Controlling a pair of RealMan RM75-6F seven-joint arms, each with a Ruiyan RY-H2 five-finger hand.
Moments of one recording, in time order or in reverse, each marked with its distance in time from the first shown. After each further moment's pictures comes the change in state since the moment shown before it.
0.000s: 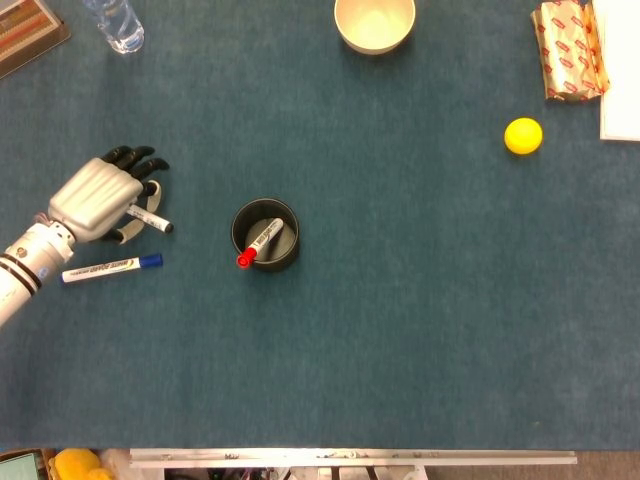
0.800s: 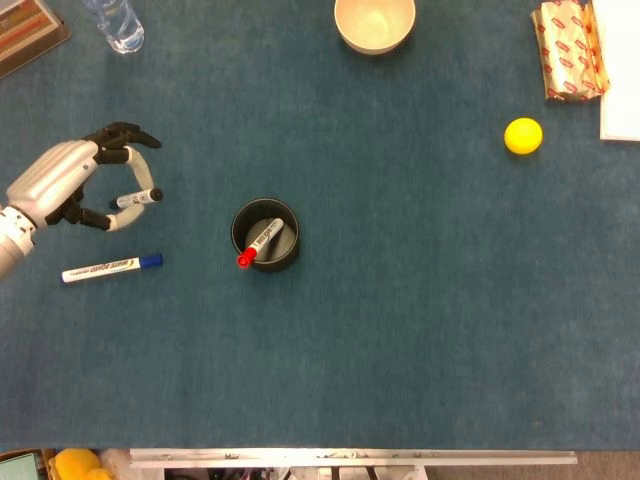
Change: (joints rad) left arm -0.055 0.407 -0.043 -0.562 -0.055 -0.010 -0.526; right arm 0.013 -0.027 -0.003 0.029 -0.012 -0.020 0.020
